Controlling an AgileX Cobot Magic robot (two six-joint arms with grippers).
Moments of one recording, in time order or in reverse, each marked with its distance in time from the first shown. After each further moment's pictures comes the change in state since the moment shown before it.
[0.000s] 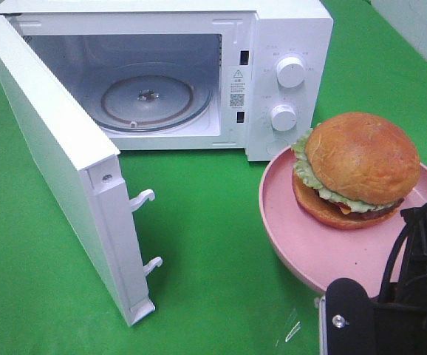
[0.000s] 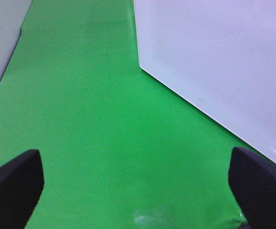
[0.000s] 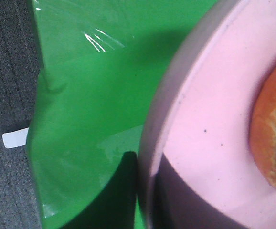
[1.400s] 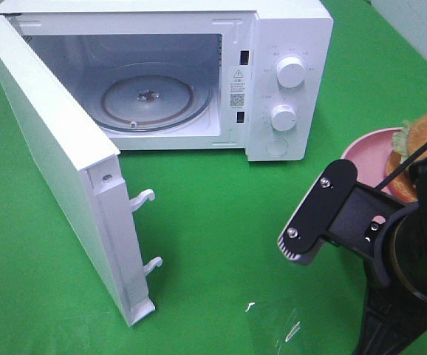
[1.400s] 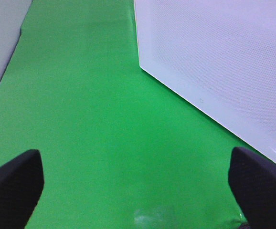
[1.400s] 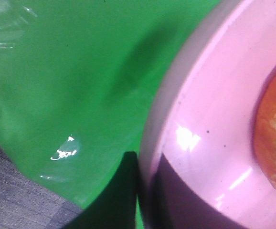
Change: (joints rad) left arm 0.000 0.000 0.000 0.000 0.000 0.000; right arm -0.276 0.207 -0.220 0.152 0.144 0.267
